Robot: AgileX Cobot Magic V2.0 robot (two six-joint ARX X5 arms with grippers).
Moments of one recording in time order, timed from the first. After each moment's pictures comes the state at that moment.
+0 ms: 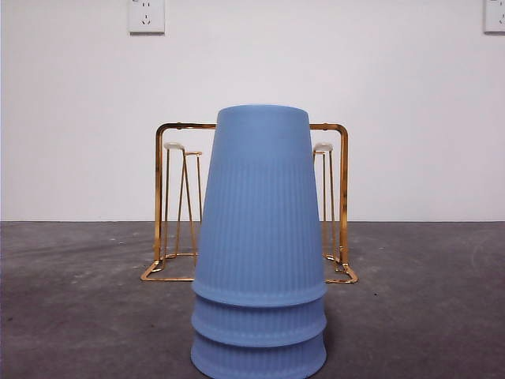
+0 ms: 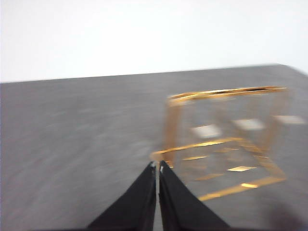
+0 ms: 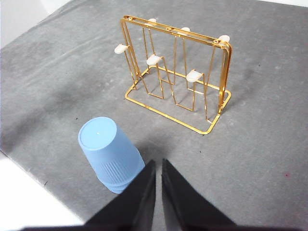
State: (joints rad) left arm -0.18 0.30 0.53 -0.40 0.18 -0.05; right arm 1.06 0.57 1.05 -1.02 0.32 0.42
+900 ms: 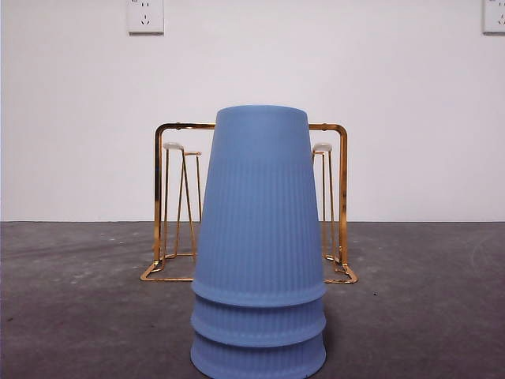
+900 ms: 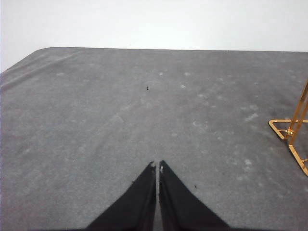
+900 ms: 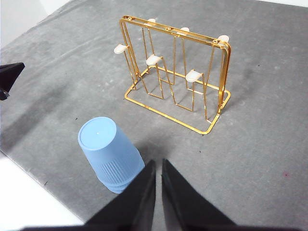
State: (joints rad) left arm 0.02 0.00 0.03 -0.18 0.00 -0.01; right arm 1.06 0.57 1.05 -1.02 0.32 0.42
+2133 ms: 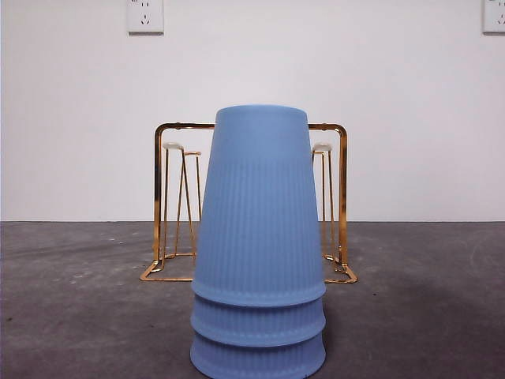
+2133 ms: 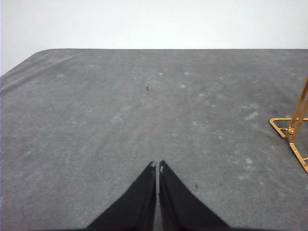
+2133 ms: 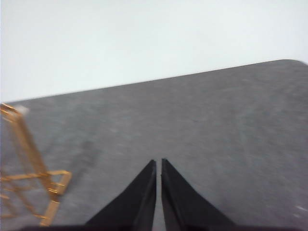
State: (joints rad) left arm 0.02 0.00 0.03 -0.18 0.00 0.01; right arm 0.13 0.13 0.20 -0.17 0.12 0.20
